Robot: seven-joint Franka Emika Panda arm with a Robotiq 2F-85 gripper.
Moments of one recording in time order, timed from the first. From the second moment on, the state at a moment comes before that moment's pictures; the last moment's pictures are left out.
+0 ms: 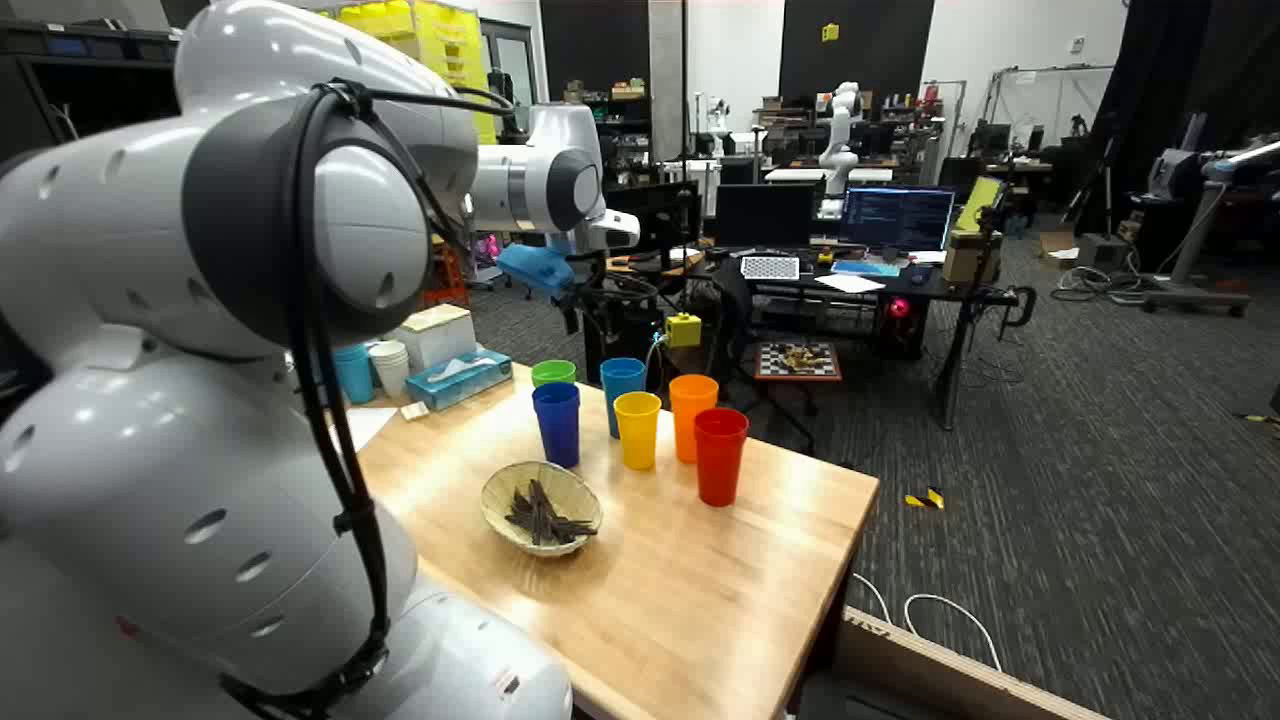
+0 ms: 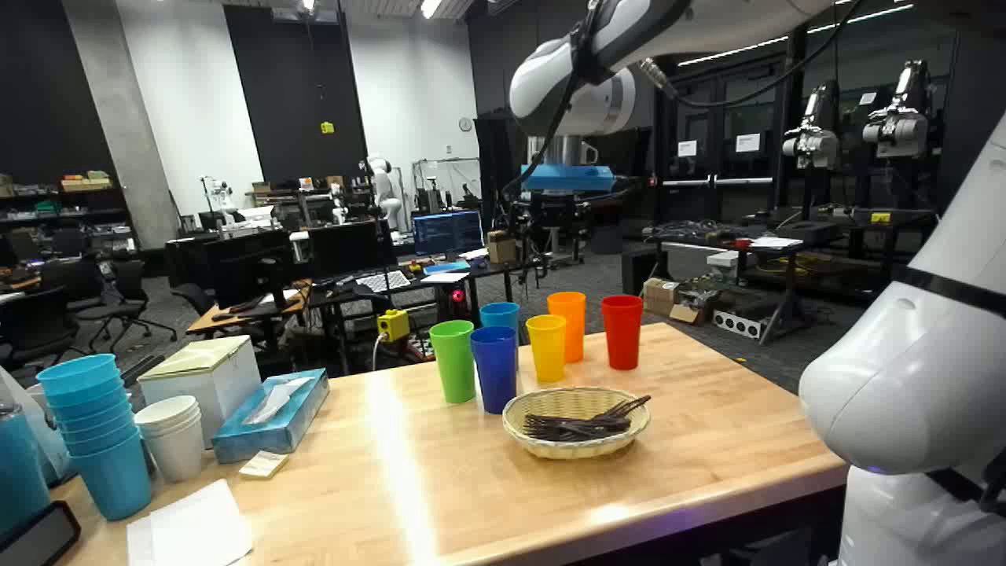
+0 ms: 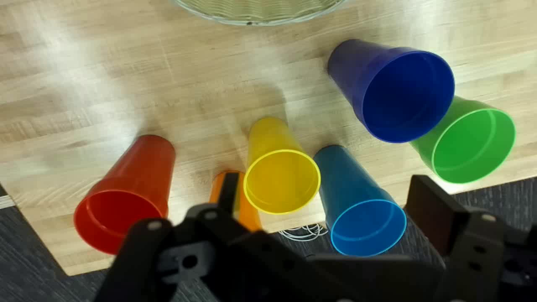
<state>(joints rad) 0.05 -0.32 0.27 -2.14 0.11 2.01 0.54</state>
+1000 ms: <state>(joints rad) 0.05 -0.31 0.27 -2.17 0.04 2.05 0.53</state>
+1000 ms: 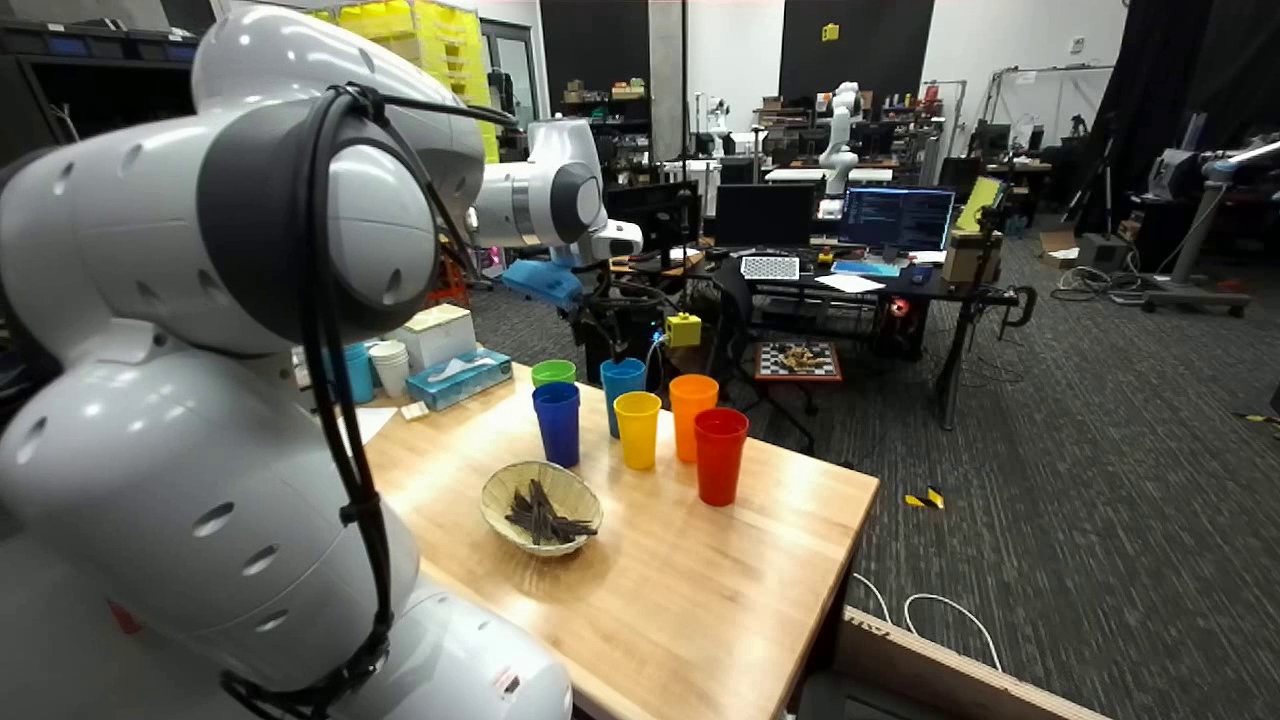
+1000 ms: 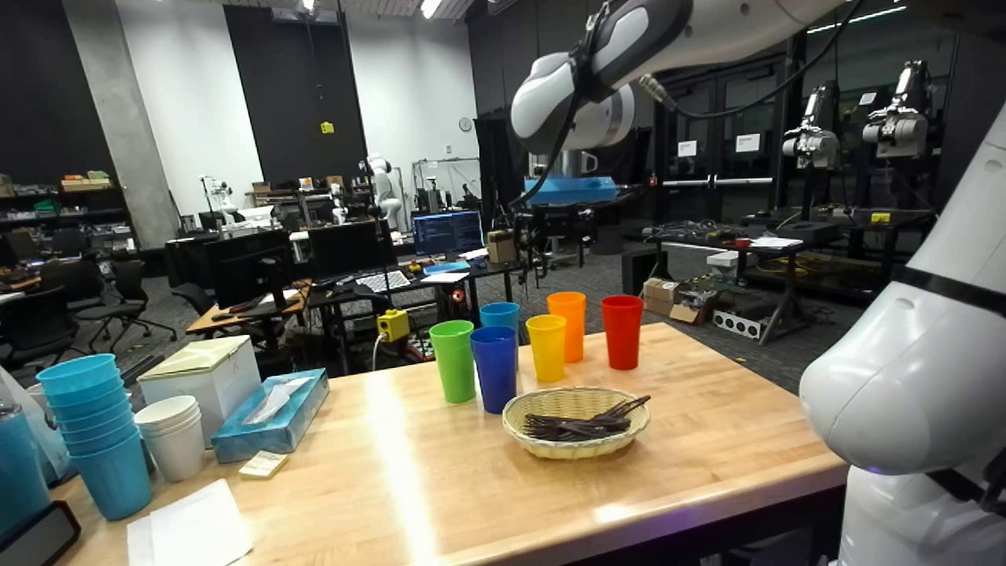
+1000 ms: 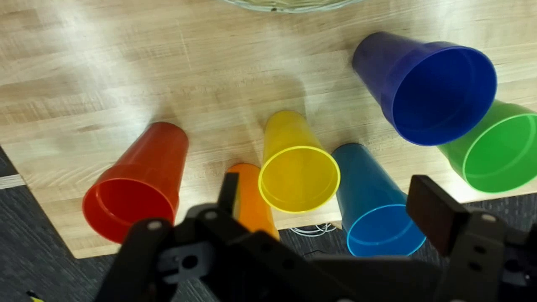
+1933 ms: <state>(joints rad) 0.13 -0.14 0.28 -2.25 0.00 2.33 0.52</state>
